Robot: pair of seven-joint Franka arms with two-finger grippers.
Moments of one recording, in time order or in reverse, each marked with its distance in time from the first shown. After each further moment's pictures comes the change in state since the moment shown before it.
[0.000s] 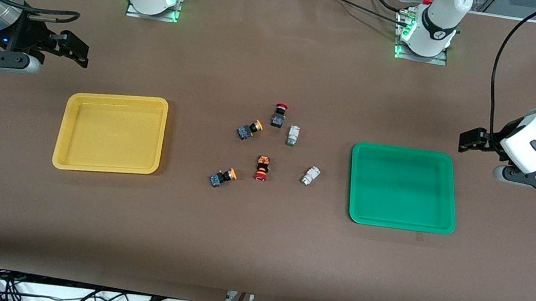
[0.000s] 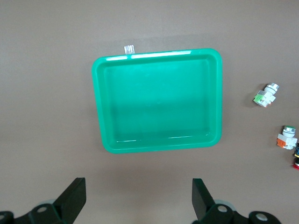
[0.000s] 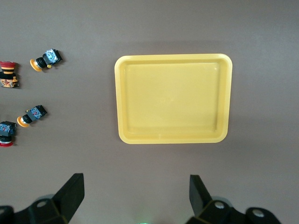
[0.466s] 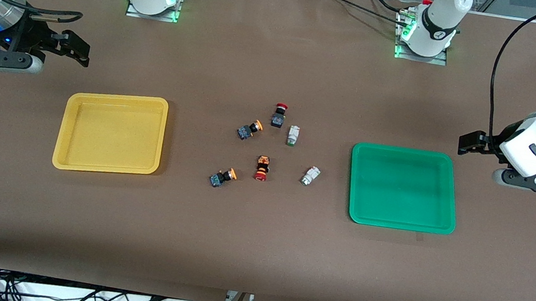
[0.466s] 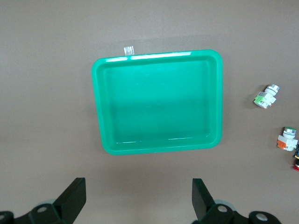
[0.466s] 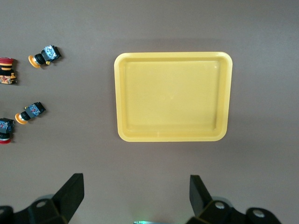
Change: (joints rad) left arm -0.003 0.013 -0.002 0.012 -0.001 0.000 0.000; right arm 0.010 0.005 0.002 0.001 -0.006 -0.013 -0.003
